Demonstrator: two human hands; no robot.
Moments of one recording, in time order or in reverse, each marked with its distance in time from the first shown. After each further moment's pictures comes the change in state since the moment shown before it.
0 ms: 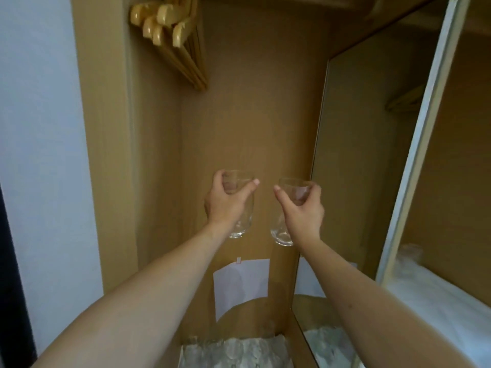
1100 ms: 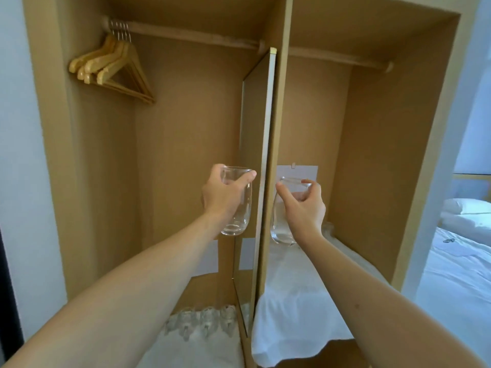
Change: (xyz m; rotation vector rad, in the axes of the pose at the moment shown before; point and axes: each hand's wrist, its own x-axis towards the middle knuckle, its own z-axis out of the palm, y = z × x) left_hand -0.241 0.174 0.132 0.092 -0.068 -0.043; right_hand -0.046 -0.053 -0.320 0.006 0.061 0.044
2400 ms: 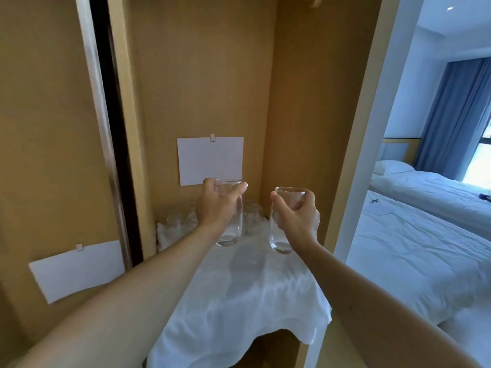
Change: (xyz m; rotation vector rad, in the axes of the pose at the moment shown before) left_hand 0.023 -0.099 0.337 -0.033 -0.203 -0.165; right_hand 0.189 0.202 -0.166 -0.288 0.176 0.111
